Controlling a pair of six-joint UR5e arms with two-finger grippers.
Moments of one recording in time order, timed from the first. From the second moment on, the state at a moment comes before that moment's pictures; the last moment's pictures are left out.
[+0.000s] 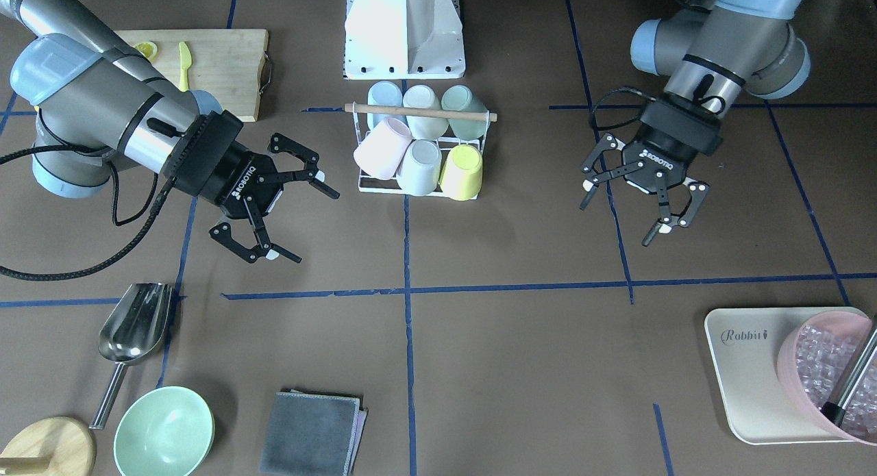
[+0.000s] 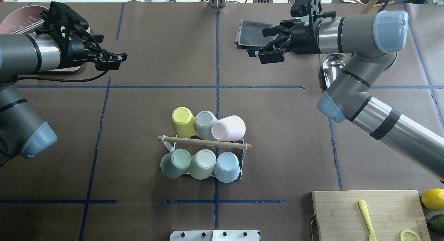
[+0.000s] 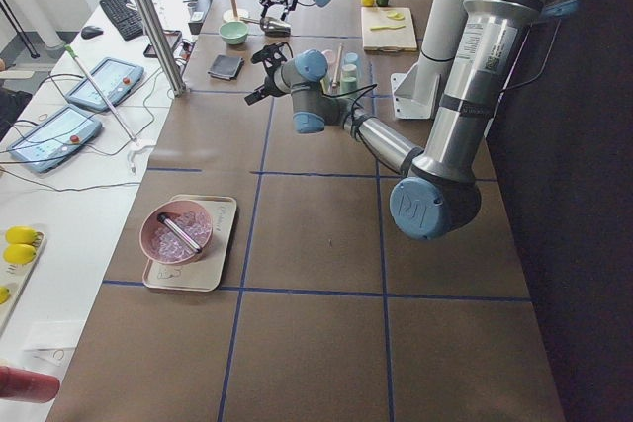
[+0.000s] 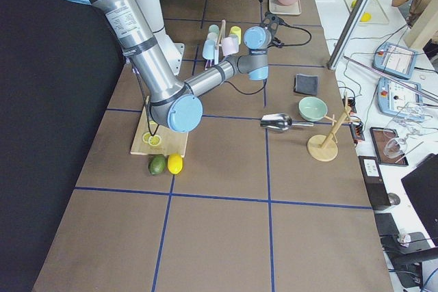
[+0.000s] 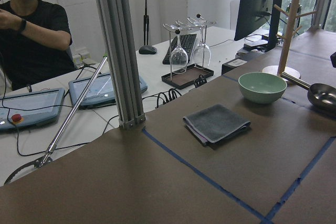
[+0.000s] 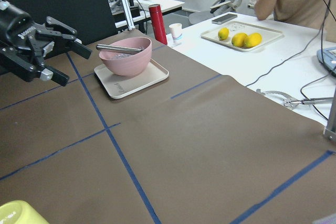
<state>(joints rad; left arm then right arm) -0.89 -1.84 -1.79 -2.38 -1.84 -0.51 0.86 -1.02 1.46 -0.35 2.06 0.58</state>
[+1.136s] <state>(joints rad) -1.22 -1.62 -1.85 -1.69 -2.18 -0.14 0.96 -1.01 1.54 -1.29 2.20 0.35</state>
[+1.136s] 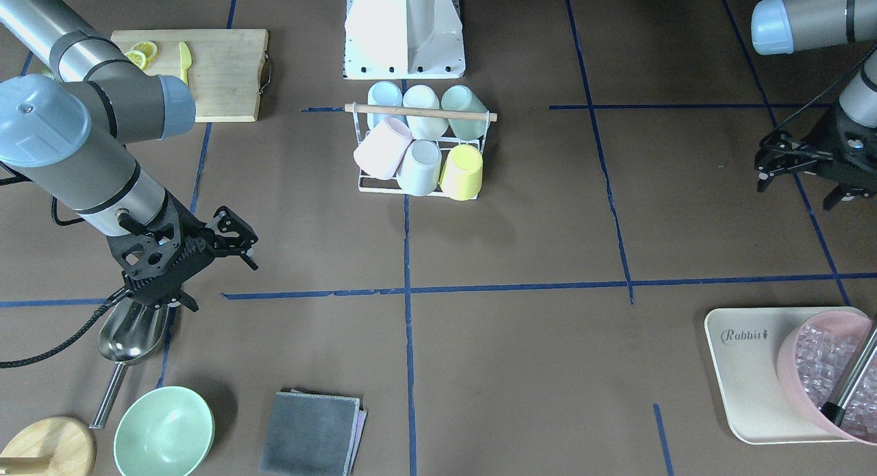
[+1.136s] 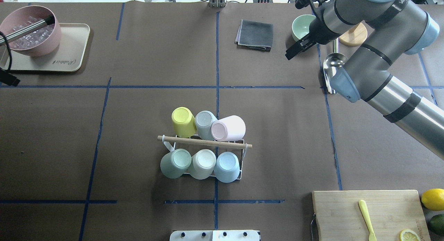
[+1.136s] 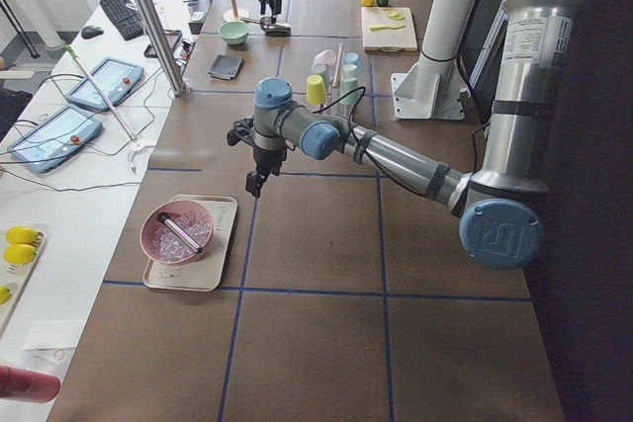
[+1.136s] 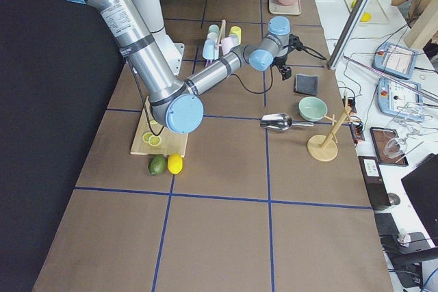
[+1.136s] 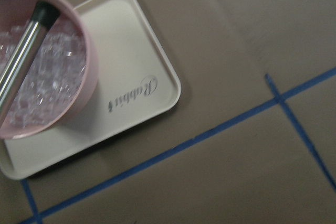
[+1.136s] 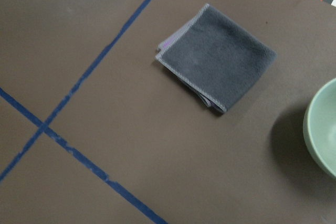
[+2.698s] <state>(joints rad) -1.64 -1.53 -1.71 -1.39 -2.37 0.04 1.33 -1.24 1.55 -1.92 2.40 0.05</state>
